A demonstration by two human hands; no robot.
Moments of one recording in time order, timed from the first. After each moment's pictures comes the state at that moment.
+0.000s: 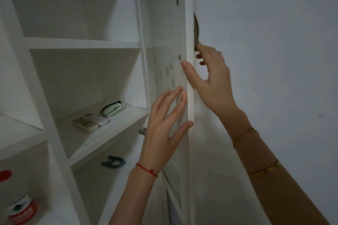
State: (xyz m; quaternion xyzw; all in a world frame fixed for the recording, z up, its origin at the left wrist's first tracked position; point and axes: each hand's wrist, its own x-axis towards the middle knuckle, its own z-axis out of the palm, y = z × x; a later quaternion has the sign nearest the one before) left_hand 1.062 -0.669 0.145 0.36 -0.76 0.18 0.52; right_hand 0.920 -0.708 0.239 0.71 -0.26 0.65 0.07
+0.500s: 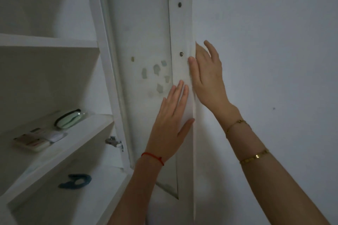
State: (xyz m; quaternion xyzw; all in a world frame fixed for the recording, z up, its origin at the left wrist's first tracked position) left_hand 0.994 -0.738 0.137 0.34 -0.83 0.14 0.42; right_hand 0.853 -0.760 0.231 0.67 -0.43 0.57 0.20
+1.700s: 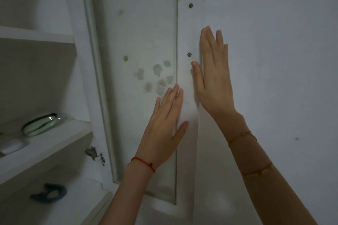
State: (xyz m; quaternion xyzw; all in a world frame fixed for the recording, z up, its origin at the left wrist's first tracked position) left_hand 0.941 -0.828 0.140 0.40 -0.80 0.15 0.41; right_hand 0.792 -0.852 0.235 0.69 -0.36 0.57 0.25
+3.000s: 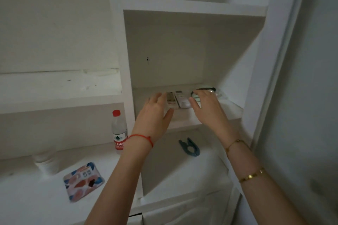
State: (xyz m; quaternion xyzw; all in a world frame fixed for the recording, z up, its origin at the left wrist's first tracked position) left_hand 1.223 -0.701 0.124 0.85 -0.41 0.16 0.29; right_hand 1.156 -0.875 0.122 0.92 -0.17 0.33 -0.14
